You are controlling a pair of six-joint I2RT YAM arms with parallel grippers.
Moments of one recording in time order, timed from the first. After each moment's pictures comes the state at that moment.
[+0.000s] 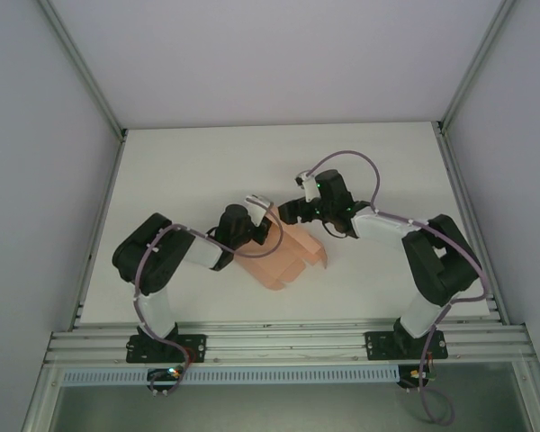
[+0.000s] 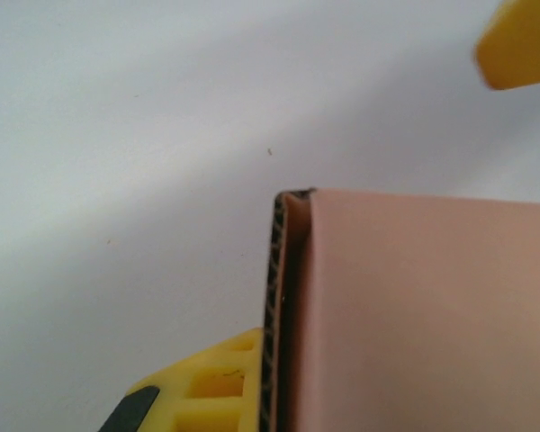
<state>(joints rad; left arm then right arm) -0.67 1.83 0.63 0.78 0.06 -0.03 0.48 1.66 0.93 0.06 -0.27 0.23</state>
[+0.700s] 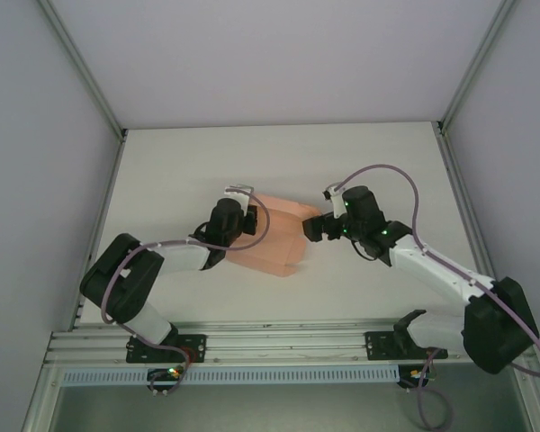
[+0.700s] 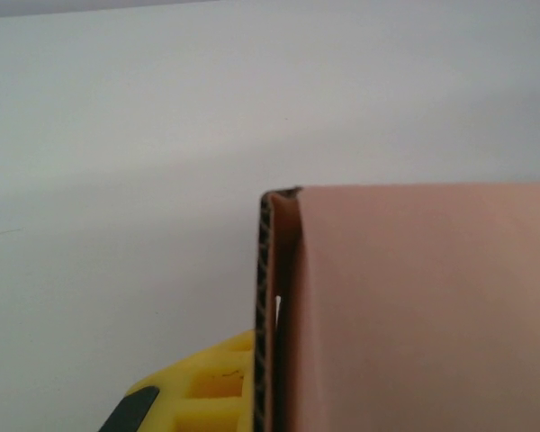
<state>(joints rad) -0.67 1.59 0.63 0.50 -0.15 -0.24 0.48 1.24 0.75 -0.21 -0.08 0.20</state>
